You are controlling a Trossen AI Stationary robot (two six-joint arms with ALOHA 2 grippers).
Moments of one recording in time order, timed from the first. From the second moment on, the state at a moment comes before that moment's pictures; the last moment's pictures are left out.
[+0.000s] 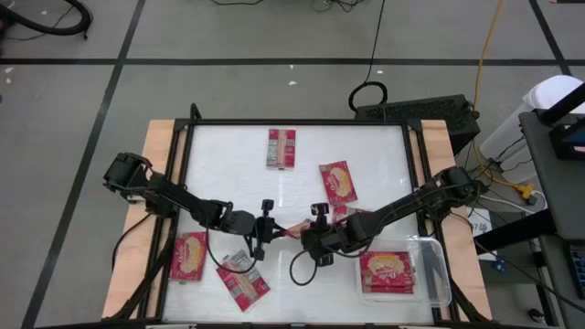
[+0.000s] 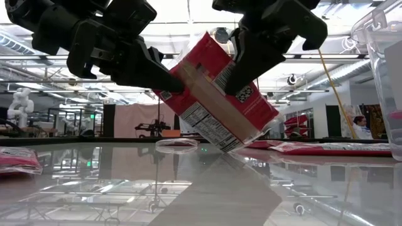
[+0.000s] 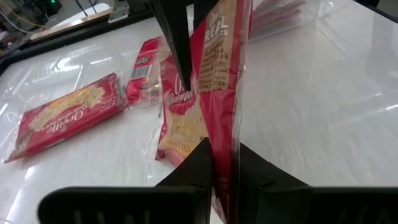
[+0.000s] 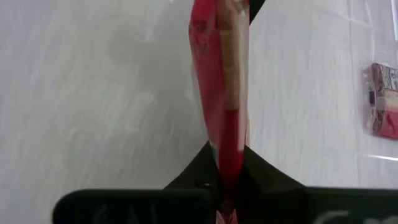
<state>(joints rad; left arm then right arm) -0.31 1.63 0.64 0.54 -0.20 0.15 0.37 1.80 1.26 -0.55 0.39 0.12</state>
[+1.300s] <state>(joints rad) -0.39 1.63 0.64 0.21 -0.30 -0.27 0.33 1.63 1.83 -1.37 0.20 0.48</state>
